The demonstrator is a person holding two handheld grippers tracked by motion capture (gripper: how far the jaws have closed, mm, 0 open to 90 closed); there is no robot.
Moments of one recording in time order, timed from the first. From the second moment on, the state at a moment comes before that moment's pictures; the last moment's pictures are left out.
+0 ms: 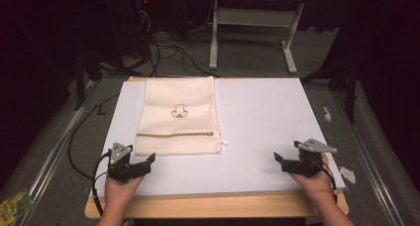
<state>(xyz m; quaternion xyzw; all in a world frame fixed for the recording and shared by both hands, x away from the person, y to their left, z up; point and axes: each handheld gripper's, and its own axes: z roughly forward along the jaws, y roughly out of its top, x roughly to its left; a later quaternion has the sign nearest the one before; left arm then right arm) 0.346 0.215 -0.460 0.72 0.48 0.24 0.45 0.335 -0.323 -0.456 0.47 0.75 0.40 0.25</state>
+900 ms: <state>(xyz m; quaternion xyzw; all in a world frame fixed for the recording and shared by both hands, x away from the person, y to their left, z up) 0.338 0.223 -0.455 0.70 0.48 0.25 0.46 0.415 -0.158 -0.473 0.41 0.83 0.34 0.17</state>
